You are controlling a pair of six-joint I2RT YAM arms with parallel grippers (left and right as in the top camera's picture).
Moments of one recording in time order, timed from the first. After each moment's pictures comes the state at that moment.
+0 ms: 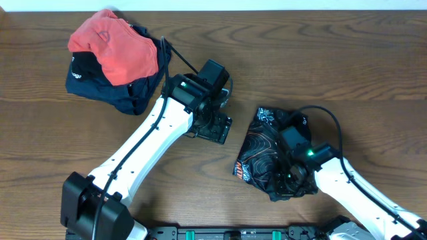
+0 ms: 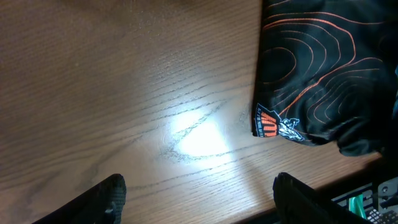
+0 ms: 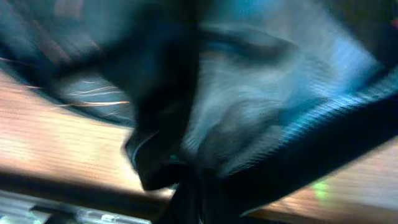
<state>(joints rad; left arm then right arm) -0.58 1.66 1.44 -1.23 0.15 -0.21 0.52 1.29 0.65 -0.99 -0.19 0.52</state>
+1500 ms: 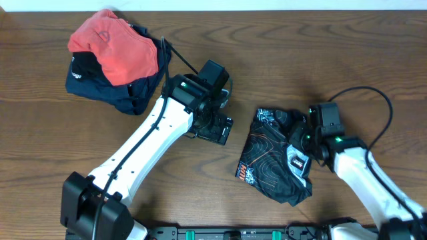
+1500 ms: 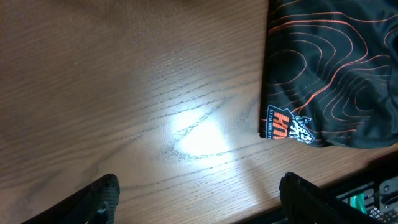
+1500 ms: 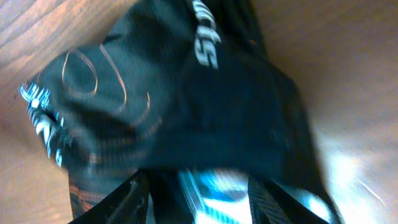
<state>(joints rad) -0.58 1.66 1.44 -1.23 0.15 -0.21 0.17 1.36 0.65 -0.43 -0.13 0.76</state>
